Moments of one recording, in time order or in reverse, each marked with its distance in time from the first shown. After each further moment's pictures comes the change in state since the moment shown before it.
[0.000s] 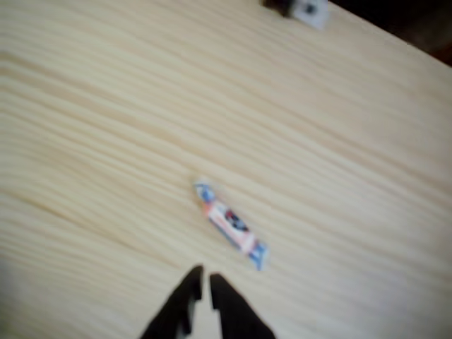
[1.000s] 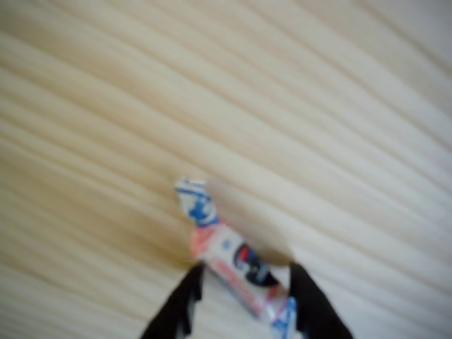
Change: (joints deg) arm 1.2 -20.0 11.6 -19.2 -2.7
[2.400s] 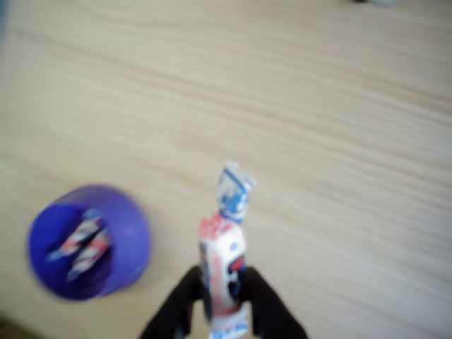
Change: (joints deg) arm -20.9 33.8 -21.8 38.8 32.7
